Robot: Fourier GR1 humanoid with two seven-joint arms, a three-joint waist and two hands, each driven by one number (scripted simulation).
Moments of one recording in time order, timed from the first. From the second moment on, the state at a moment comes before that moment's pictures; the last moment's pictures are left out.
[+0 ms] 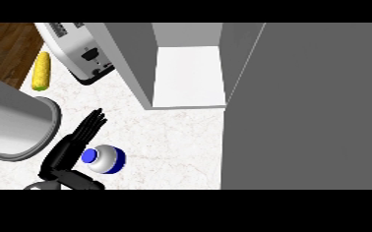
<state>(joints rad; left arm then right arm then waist) -0.06 0.21 0.18 -1.03 -0.11 -0.59 -0.58 0.93 -0.10 0.24 -2.49 -0.08 0.28 -0.16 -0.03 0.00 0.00</state>
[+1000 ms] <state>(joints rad) -0.23 0.19 0.08 -0.55 -0.12 -0.55 -0.79 0.99 -0.12 0.26 -2.49 -0.07 0.29 -0.23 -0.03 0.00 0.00</state>
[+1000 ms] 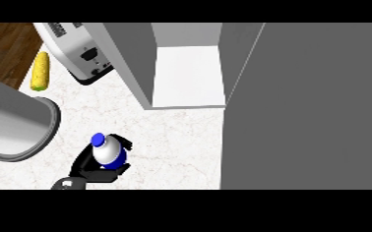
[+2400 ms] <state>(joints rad) -0.25 0.01 0.03 -0.68 0.31 -0.21 -0.78 1.01 -0.12 0.27 -2.49 -0.06 0.28 -0.24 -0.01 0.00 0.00</state>
